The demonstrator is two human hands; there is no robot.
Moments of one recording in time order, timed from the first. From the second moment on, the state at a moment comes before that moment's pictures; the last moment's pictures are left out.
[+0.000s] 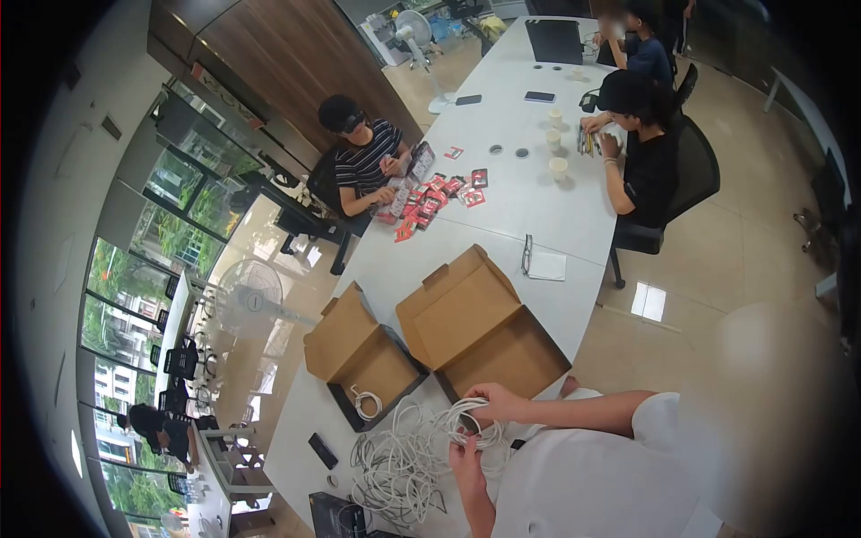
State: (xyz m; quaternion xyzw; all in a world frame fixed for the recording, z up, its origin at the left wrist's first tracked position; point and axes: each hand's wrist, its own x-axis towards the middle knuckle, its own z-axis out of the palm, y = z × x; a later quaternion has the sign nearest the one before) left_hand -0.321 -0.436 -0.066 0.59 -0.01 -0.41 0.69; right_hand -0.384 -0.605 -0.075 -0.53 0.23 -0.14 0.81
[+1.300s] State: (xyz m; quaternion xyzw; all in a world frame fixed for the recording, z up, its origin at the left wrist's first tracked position) left_hand -0.304 -0.478 -0.006 0.35 -0.10 -0.56 0.75; right_hand -0.427 -0.617 0.000 -0.13 0.27 -0.08 0.95
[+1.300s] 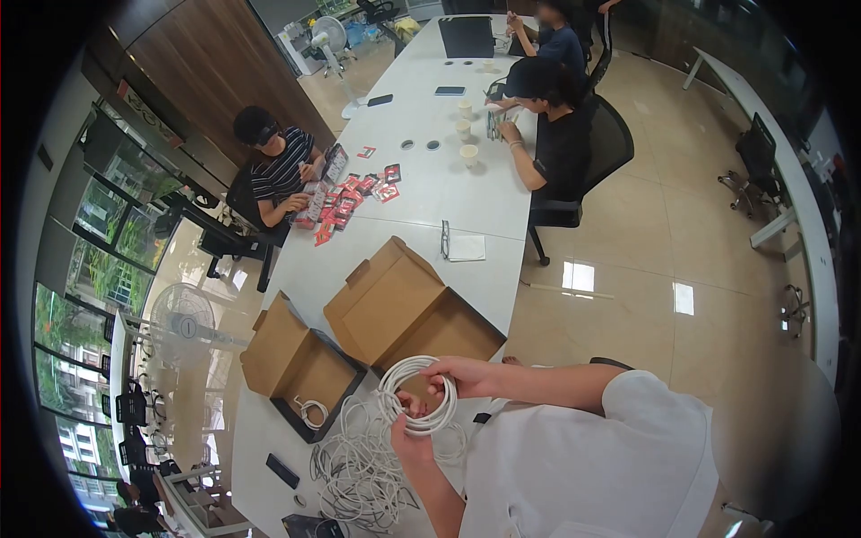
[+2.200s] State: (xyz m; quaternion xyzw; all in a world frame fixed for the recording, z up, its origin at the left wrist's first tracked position) left_hand -0.283 -0.471 0.027 0.31 -0.06 -0.48 0.82; right_hand -0.383 -0.616 0.011 -0.47 0.24 -0.17 0.83
